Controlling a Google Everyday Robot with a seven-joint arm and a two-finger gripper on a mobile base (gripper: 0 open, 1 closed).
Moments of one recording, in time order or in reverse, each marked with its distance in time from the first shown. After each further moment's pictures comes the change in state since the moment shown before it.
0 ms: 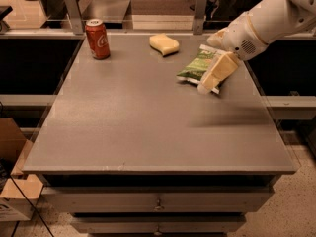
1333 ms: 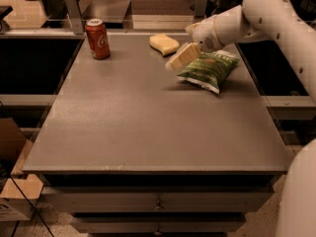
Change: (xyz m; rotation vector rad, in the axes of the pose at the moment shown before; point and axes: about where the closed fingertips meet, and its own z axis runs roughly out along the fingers) arm -0.045 -0.105 0.090 0.107 -0.262 0.060
